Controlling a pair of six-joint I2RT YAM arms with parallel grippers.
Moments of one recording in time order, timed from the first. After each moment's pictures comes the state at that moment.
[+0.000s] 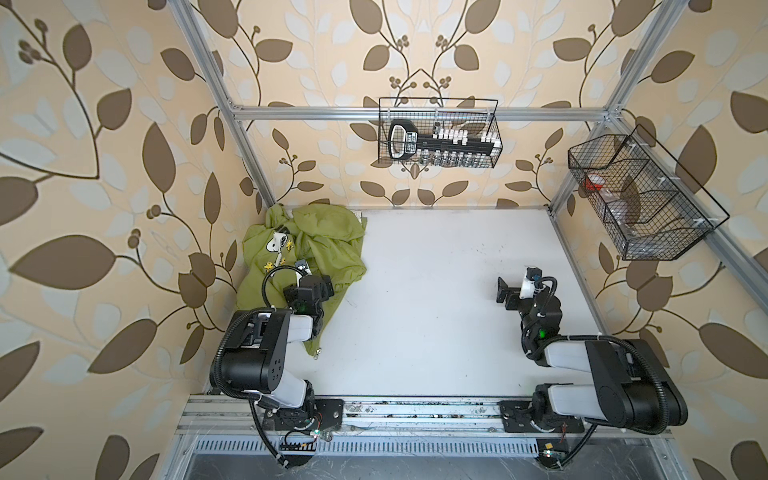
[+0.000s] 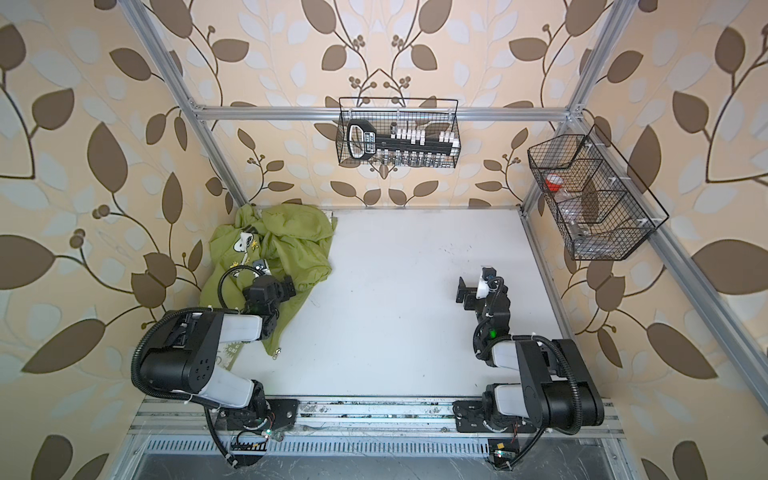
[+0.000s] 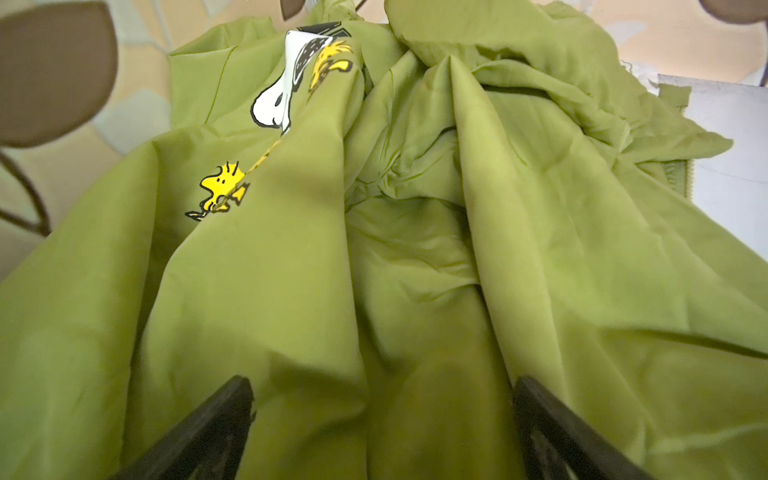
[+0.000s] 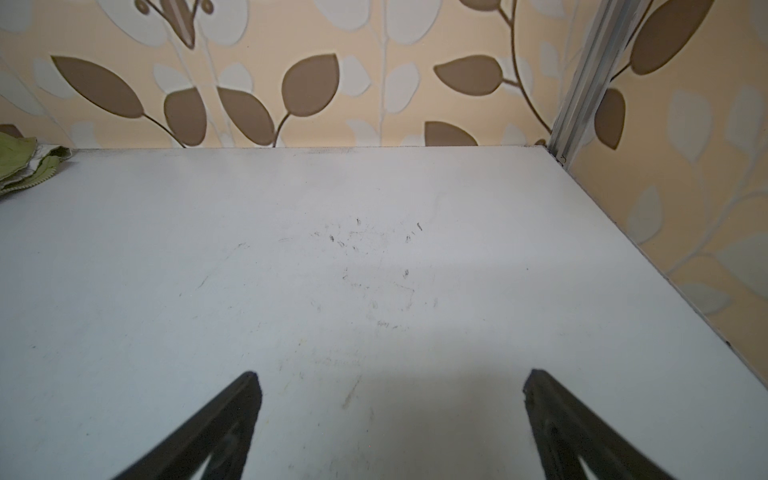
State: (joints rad) left arm -0.01 1.51 0.38 0.63 -0.38 -0.19; right arm 0.01 1.36 0.16 0.95 0.08 0.00
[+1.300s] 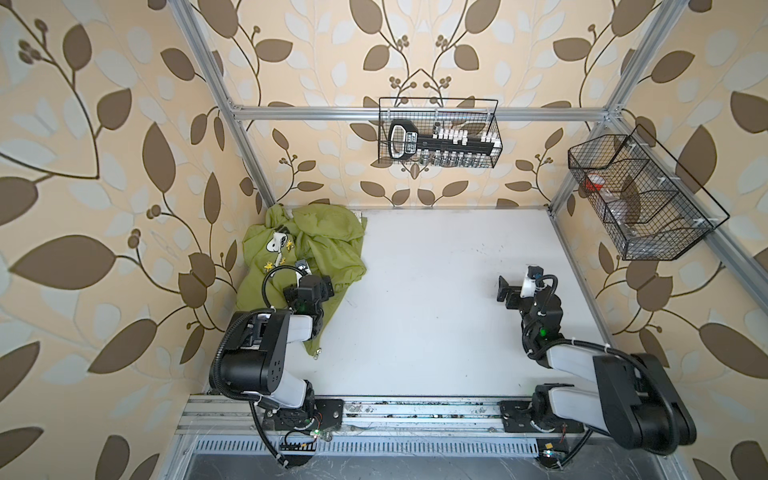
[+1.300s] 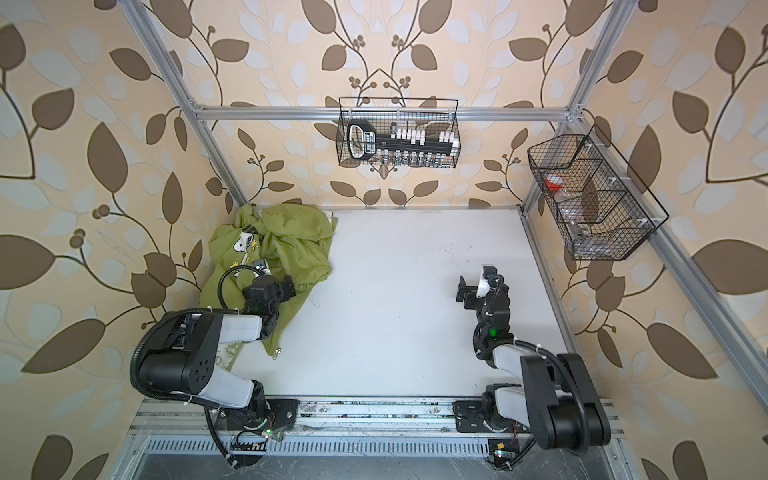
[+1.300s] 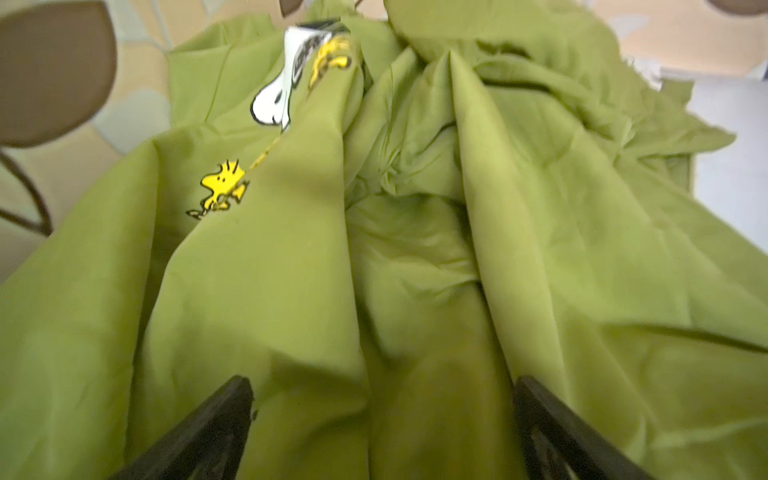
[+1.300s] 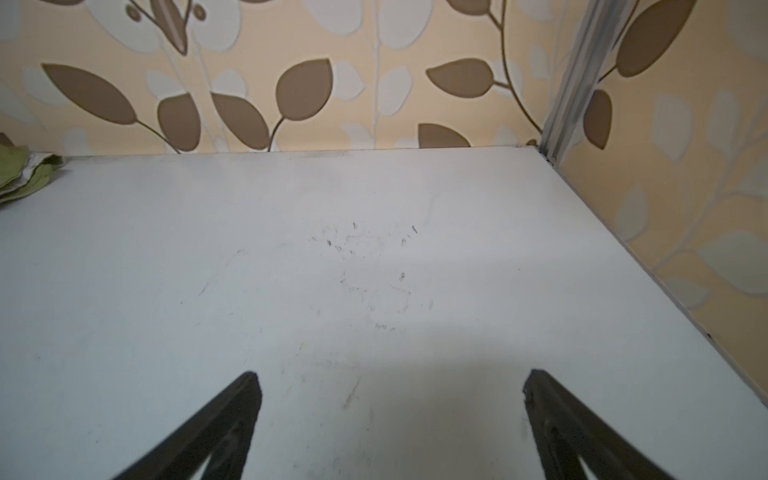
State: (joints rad) left arm -0.01 1.47 0.40 0.53 -0.37 -0.18; right arm 0.03 1.18 0.21 0.75 0.18 0.03
